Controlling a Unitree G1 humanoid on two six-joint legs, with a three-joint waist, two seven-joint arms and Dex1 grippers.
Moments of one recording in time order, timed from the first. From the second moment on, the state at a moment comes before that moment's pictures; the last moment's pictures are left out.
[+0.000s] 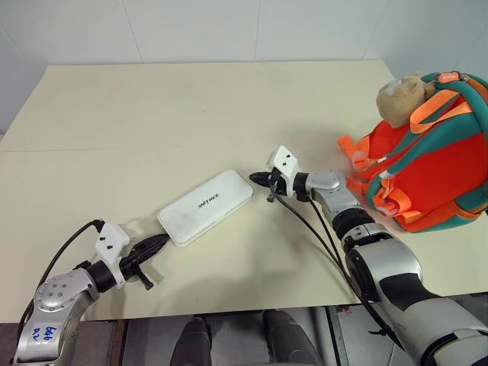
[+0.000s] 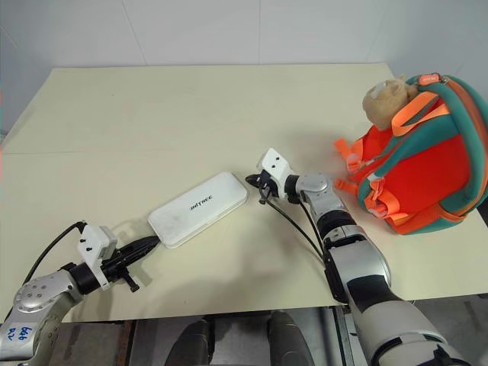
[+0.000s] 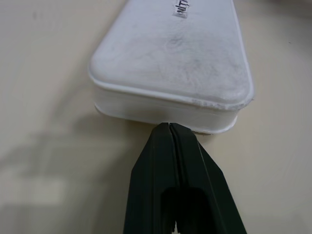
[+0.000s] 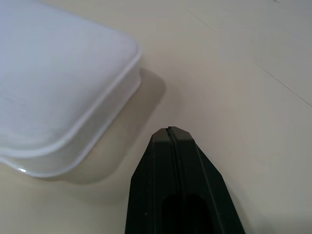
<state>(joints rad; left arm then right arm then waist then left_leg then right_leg) 0.18 0.58 0.27 -0.27 -0.39 0.24 -0.73 -1.06 -0.21 0.11 1.21 -0.04 -0.31 0.95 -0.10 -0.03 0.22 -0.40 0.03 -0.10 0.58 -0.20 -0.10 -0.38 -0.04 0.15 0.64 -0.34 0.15</state>
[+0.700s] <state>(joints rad) 0.05 0.60 0.20 -0.14 -0.35 0.16 -0.82 -0.53 -0.40 0.08 0.24 0.11 0.19 1.07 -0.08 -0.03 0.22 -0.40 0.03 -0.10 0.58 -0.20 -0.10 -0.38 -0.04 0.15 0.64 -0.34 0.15</state>
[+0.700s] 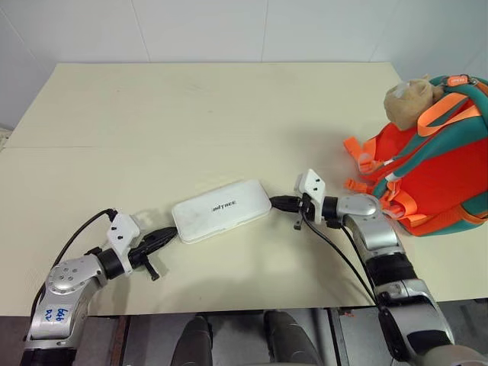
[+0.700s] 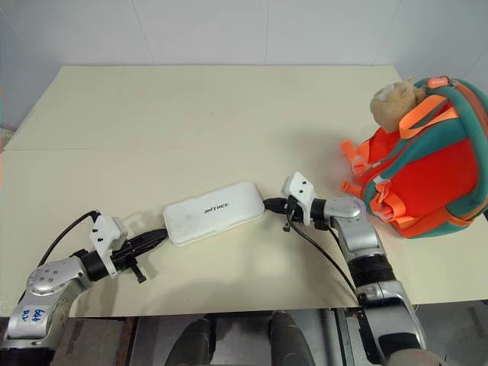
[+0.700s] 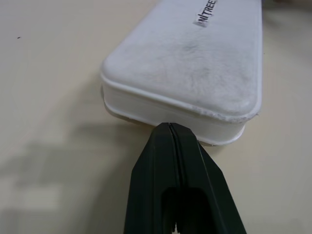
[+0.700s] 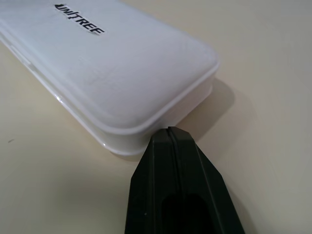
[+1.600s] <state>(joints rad) -0.03 0.63 0.13 -0.10 -0.35 0.14 -0.97 -0.20 -0.54 0.02 -0.27 0.28 0.61 0.90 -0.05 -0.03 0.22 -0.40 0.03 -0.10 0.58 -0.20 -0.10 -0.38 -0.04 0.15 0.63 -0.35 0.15</state>
